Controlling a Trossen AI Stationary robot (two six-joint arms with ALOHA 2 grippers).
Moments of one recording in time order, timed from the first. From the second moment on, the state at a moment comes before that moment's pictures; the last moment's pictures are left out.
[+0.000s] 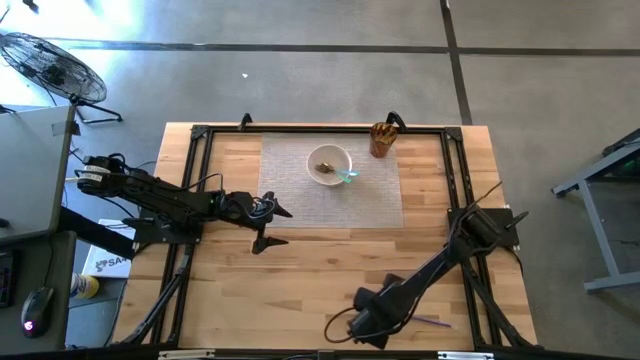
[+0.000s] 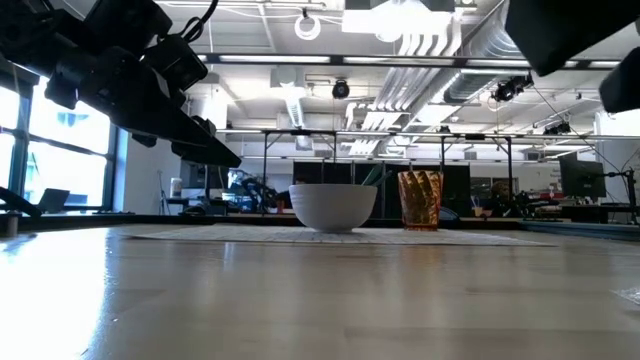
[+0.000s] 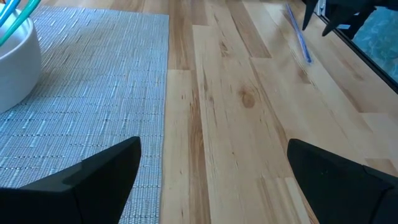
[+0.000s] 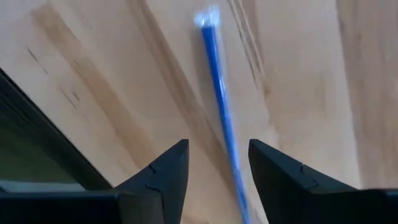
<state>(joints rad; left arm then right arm) -0.07 1.23 0.33 0.49 0.07 -0.08 0.67 2.11 1.62 -1.10 -0.13 1.13</state>
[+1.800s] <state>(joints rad) -0.07 1.23 0.33 0.49 0.07 -0.08 0.47 1.79 1.48 -1.03 0.35 0.59</state>
